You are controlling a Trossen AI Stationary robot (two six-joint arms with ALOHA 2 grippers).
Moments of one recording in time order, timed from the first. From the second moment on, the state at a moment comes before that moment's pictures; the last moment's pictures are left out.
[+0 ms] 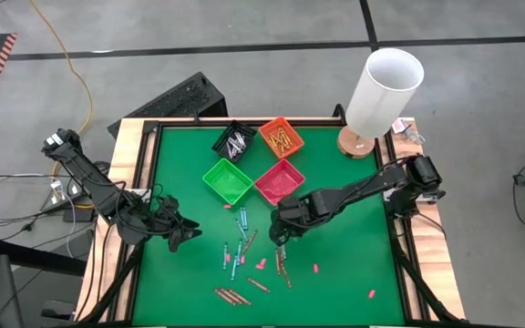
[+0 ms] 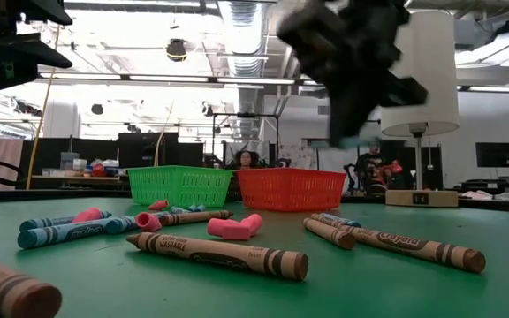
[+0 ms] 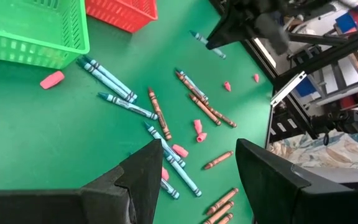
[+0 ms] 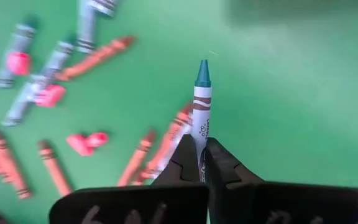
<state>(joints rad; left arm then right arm) -0.75 0.77 0.51 -0.26 -0.67 -1.22 0.25 1.73 1.35 -0.81 0.07 1.21</state>
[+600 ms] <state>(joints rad) -0.75 0.77 0.51 -0.26 -0.68 -1.22 0.05 1.73 1.48 -0.64 0.11 0.95</state>
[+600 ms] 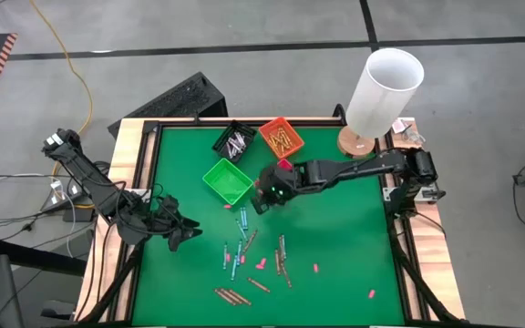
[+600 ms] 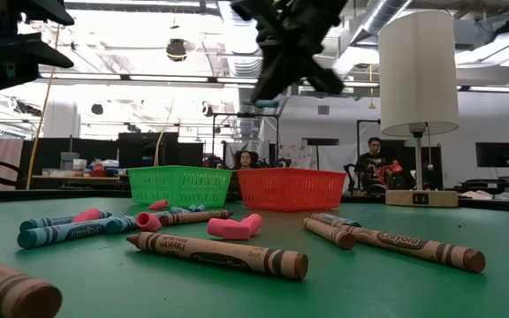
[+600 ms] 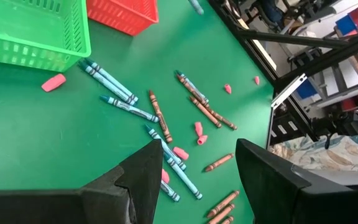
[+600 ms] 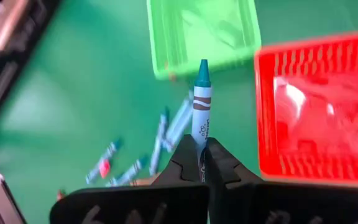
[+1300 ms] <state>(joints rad) -0.75 0.77 0.51 -0.26 -0.72 -1.23 -0.14 1.81 1.48 -0.28 0.01 0.71</state>
